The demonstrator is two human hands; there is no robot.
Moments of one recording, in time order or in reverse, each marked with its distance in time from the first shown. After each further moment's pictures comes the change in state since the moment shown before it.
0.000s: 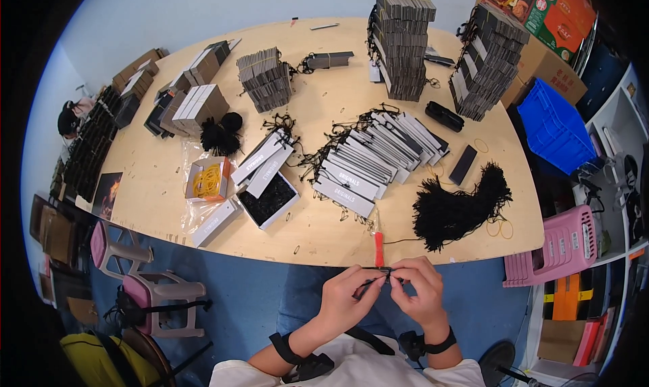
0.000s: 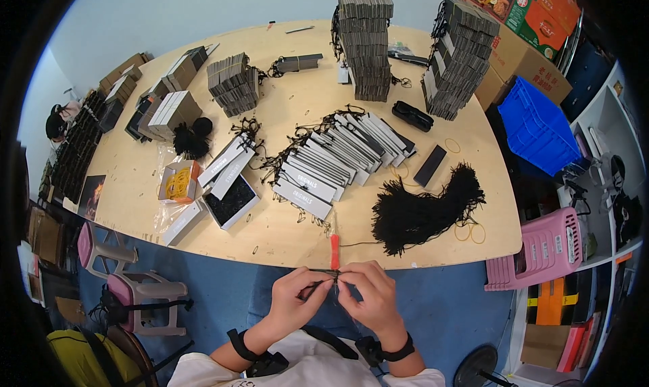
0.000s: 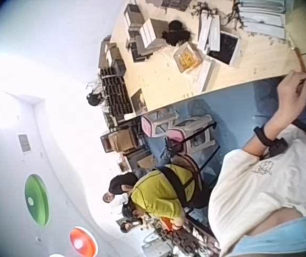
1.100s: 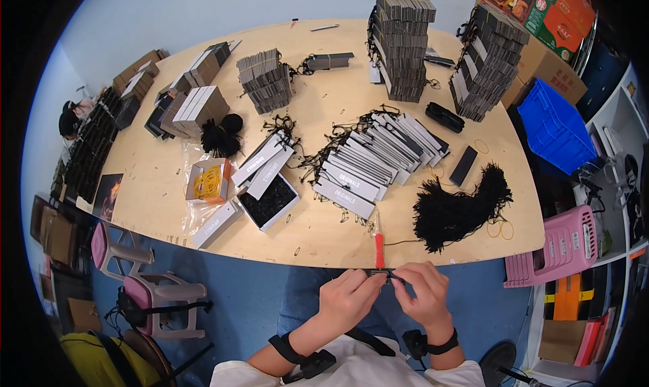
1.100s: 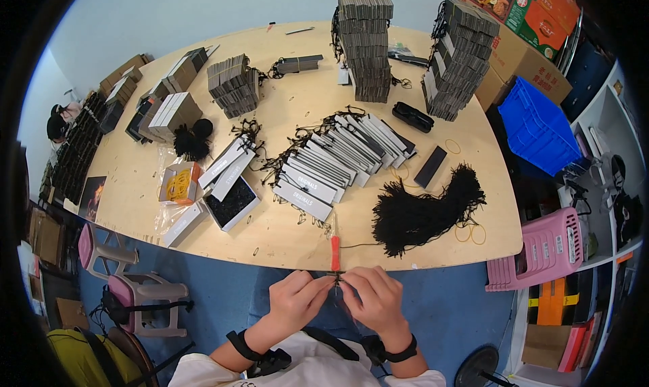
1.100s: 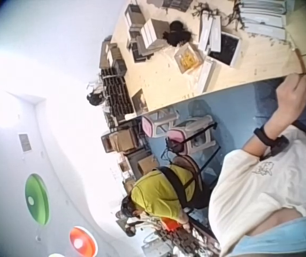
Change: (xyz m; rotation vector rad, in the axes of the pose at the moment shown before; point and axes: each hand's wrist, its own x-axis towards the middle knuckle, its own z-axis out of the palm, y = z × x) left_hand 0.003 -0.008 0.000 0.462 0.103 0.454; right_hand 0.001 0.001 -0.005 -0.196 0.021 -0.123
